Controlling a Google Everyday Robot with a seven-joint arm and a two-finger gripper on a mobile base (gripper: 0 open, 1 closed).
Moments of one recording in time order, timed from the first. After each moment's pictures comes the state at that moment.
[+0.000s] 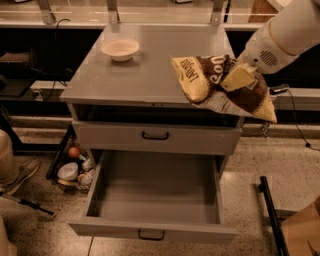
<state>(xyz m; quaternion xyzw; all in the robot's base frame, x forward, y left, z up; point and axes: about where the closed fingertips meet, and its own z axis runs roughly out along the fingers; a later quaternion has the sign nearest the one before) 0.578 -0.173 0.947 -0.49 0.82 0.05 0.30</state>
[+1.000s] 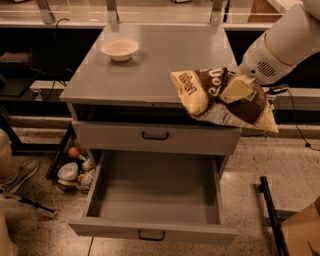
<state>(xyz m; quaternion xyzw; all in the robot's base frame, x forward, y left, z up) 0.556 -0.171 0.925 -0.50 0.83 0.06 0.26</state>
